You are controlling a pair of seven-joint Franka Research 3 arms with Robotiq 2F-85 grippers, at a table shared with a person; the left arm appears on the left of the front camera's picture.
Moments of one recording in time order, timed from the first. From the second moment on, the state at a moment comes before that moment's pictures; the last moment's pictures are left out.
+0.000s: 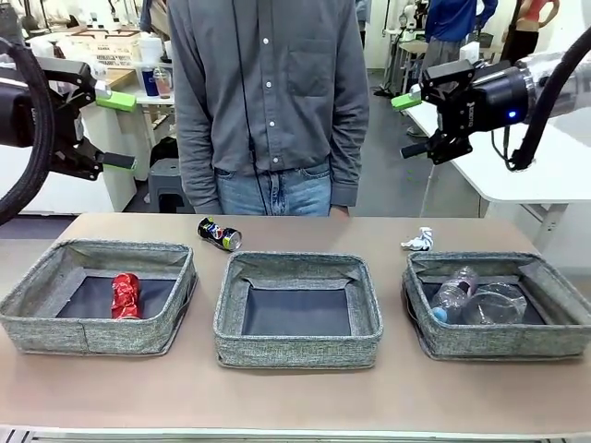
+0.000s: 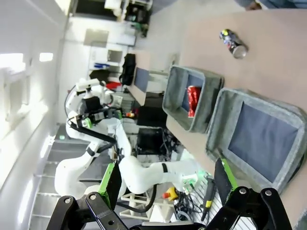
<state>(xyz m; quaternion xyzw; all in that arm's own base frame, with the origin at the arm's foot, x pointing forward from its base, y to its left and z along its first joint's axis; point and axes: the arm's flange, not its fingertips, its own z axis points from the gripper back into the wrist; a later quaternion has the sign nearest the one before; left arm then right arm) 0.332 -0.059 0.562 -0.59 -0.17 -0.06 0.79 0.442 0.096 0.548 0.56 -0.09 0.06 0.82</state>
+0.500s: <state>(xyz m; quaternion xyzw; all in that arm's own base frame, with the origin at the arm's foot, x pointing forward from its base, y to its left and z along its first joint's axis) 0.332 -0.059 0.562 -0.59 -0.17 -0.06 0.79 0.441 0.096 0.550 0.56 -0.09 0.06 0.82</state>
